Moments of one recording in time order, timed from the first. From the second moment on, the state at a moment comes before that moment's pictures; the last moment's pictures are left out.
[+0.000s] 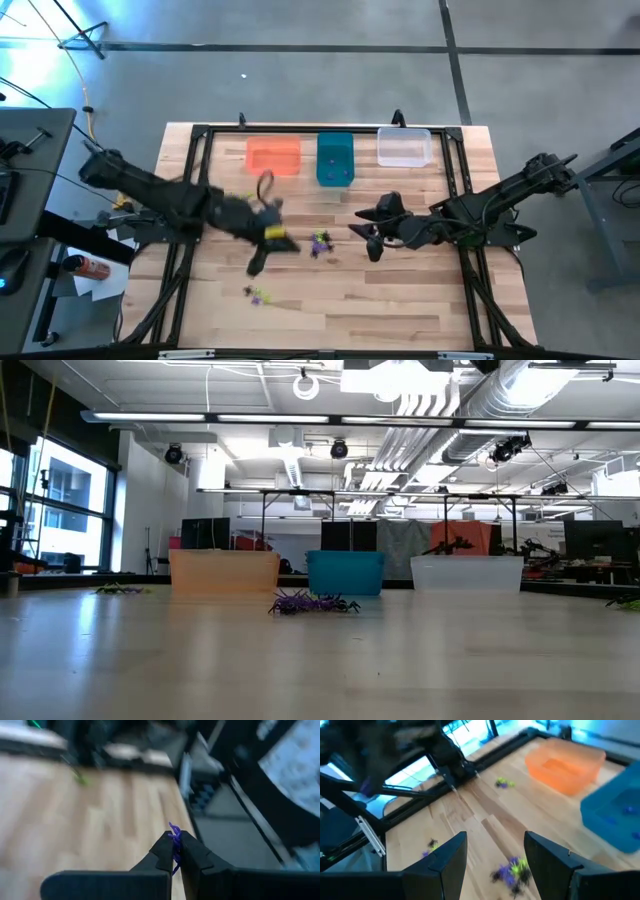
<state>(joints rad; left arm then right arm) -0.35 1.24 1.11 -0.27 -0.06 -0.31 0.44 1.30 1.12 -0.34 0.64 0.73</state>
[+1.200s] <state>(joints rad) -0.06 1.15 0.83 0.15 0.07 -0.23 0.24 1.39 1.12 -0.02 0.39 0.21</state>
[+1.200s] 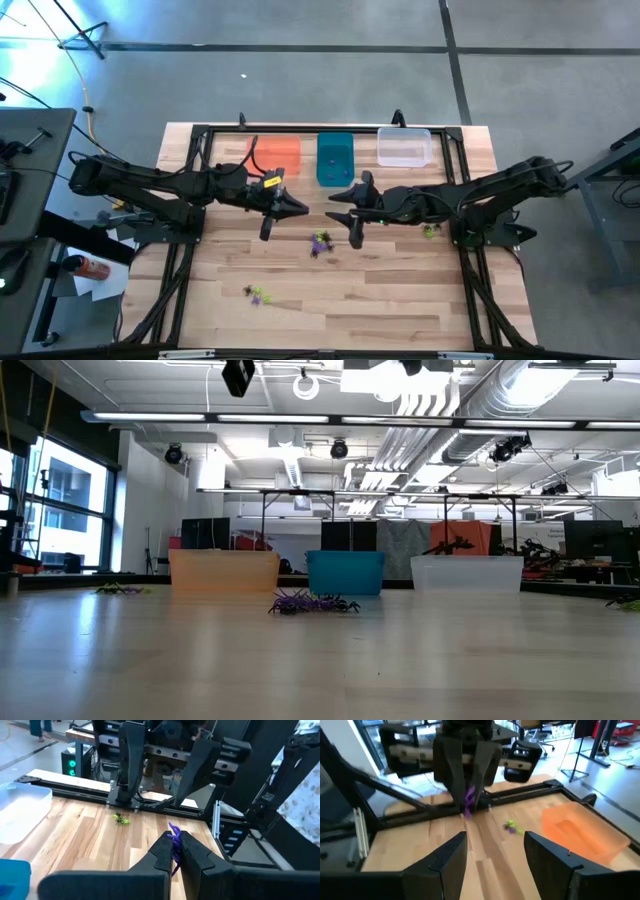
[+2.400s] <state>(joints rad) 0.28 1.91 1.54 -0.44 -0.06 -0.10 0.23 1.14 1.12 -0.48 0.48 0.29</state>
